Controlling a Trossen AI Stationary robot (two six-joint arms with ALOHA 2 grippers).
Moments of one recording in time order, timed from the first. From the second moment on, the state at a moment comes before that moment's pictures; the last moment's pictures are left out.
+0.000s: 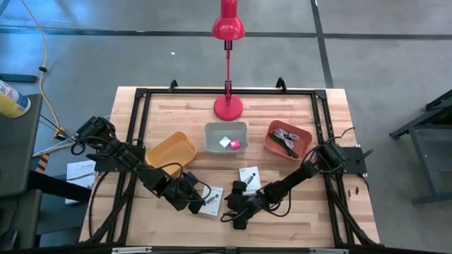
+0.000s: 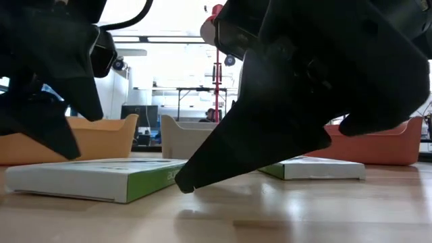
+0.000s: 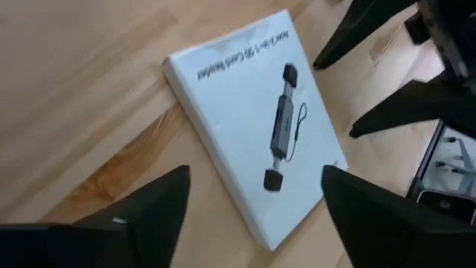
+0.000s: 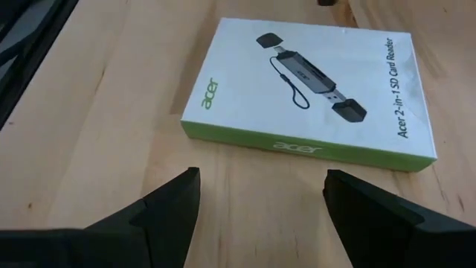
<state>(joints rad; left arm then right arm) -0.51 1.62 0.73 -0.05 -0.31 -1.45 0.52 2.13 1.15 0.30 0.33 0.40</state>
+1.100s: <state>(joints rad) -0.51 1.70 0.74 0.06 -0.28 -1.58 0.49 2.12 1.15 0.41 0.33 0.43</state>
